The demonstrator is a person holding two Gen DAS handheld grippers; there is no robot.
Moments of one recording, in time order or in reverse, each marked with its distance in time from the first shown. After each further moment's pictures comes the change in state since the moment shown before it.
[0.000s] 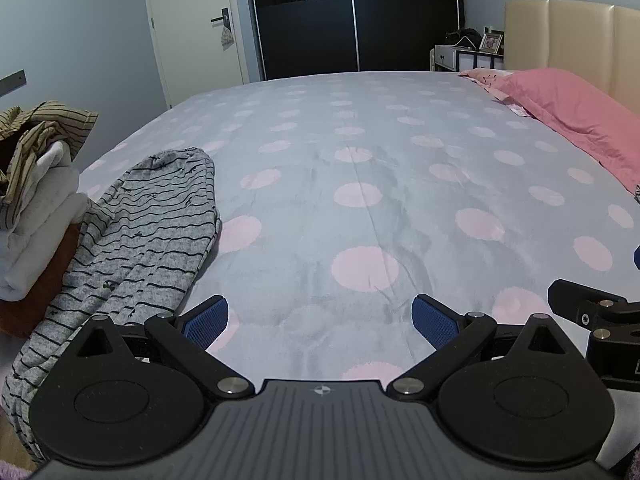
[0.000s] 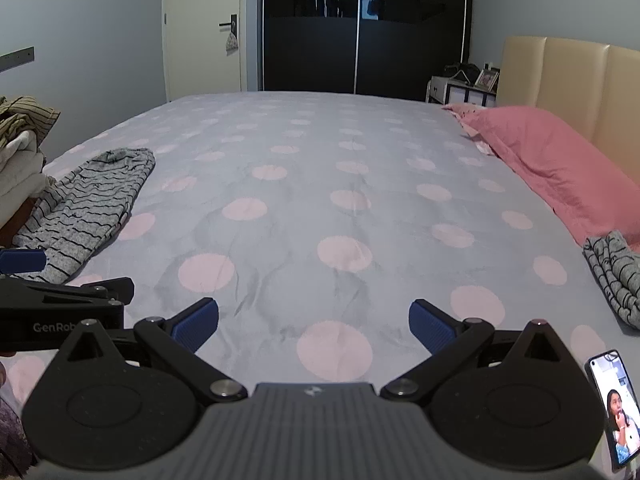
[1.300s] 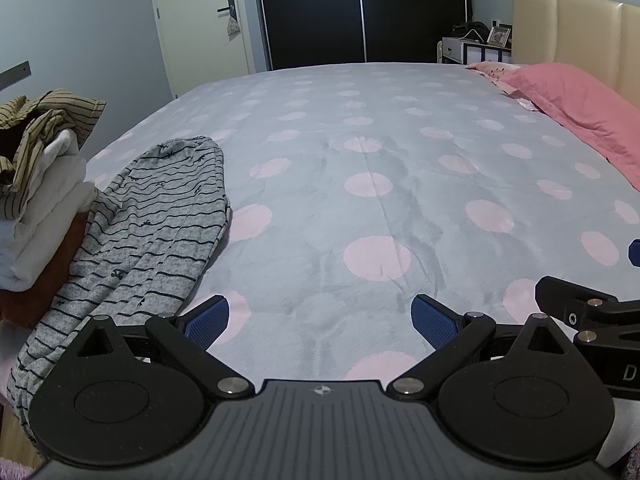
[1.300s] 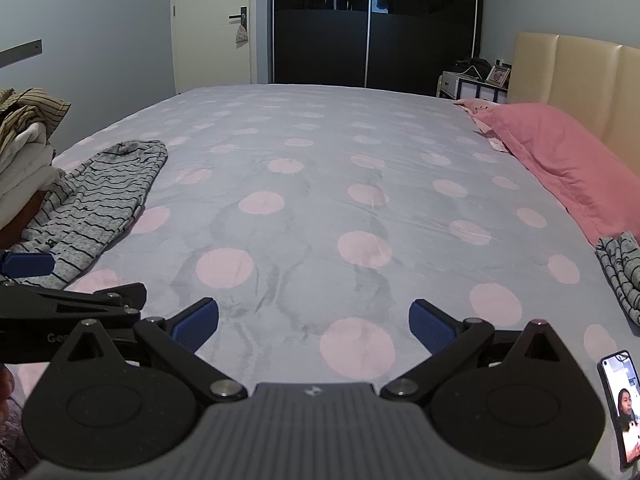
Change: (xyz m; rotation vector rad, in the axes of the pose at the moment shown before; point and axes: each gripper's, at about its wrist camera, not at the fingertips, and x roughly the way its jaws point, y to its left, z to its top) left arm 0.001 0.013 -0.002 -0.014 0.034 0.010; right arm 0.007 0.017 0.000 -0.021 0.020 0.029
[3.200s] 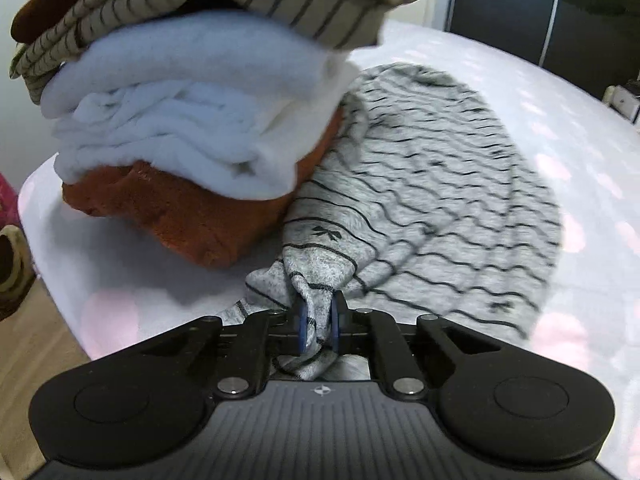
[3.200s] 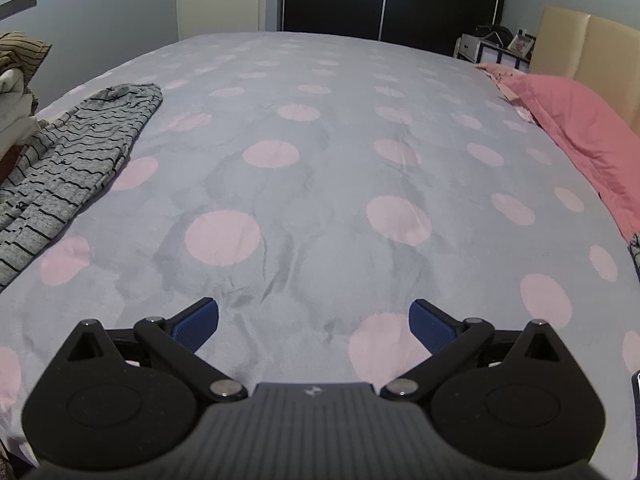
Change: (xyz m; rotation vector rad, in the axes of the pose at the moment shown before) left arm 0.066 0.287 -0.043 -0.425 0.161 0.218; right arm 0.077 0.023 0.007 -0.050 0.143 -0.003
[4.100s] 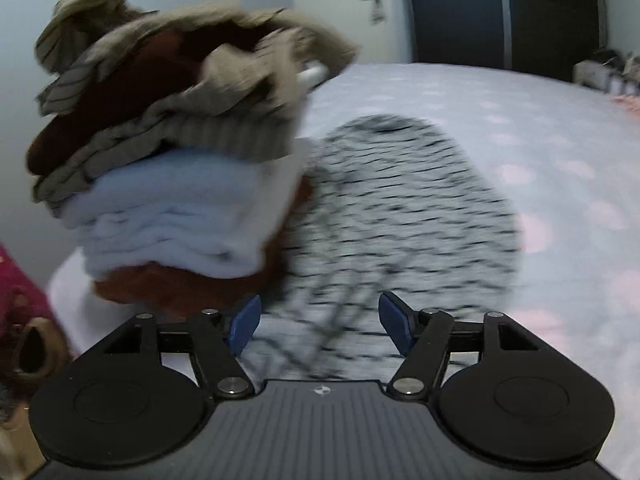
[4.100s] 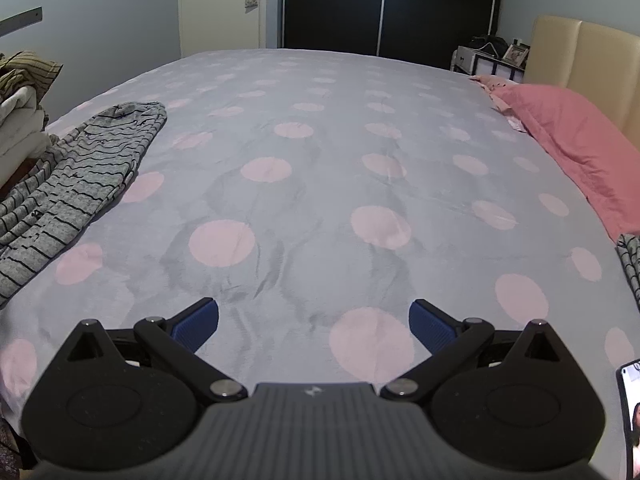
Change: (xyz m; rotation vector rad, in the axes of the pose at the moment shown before) left arm -0.041 -0.034 0.005 0.198 -0.163 0.095; right arm -0.029 -0.014 -0.008 0.005 -0.035 0.016
